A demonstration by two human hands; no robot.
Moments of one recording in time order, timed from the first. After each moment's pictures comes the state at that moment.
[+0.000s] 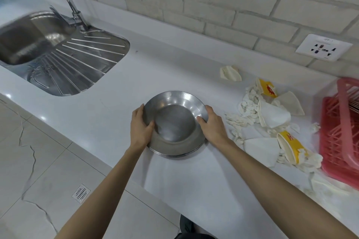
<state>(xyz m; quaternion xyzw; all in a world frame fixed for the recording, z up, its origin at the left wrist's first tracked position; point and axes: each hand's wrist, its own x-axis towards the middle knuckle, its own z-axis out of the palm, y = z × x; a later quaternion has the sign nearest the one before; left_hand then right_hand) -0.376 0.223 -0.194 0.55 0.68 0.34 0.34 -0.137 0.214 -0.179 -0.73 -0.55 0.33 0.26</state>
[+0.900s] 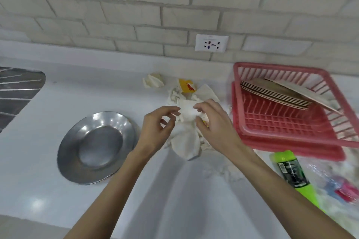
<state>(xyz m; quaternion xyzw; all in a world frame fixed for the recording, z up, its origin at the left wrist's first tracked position) -0.119 0.170 -0.091 0.75 0.39 0.35 0.40 0.060 0.093 -0.077 -0.68 -0.63 0.11 0.35</state>
